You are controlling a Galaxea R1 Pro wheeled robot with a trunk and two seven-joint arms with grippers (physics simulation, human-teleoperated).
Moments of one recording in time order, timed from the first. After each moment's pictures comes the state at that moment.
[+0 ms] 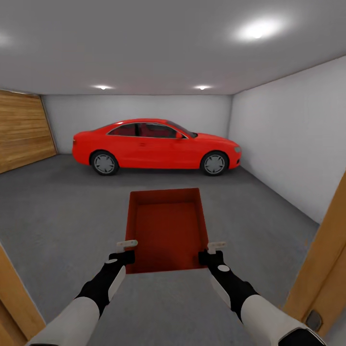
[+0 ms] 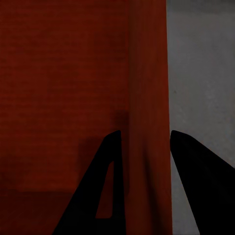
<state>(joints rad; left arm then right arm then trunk) -0.67 -0.07 -0.02 -0.55 0.12 0.19 0.20 -0.72 0.07 0.36 -0.38 -0.25 -0.06 -0.15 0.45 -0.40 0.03</state>
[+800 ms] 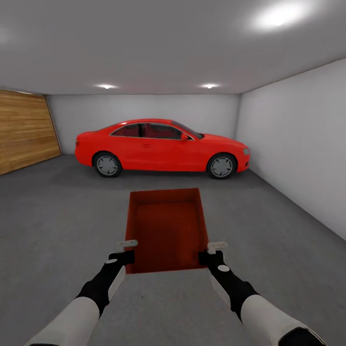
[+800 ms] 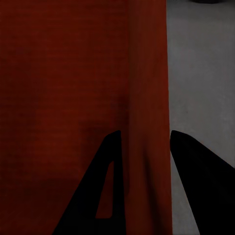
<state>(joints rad) -0.67 -0.07 -0.02 -0.55 0.12 0.19 0.20 -0.72 0.07 0.36 -0.38 -0.26 -0.06 -0.15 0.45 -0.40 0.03</state>
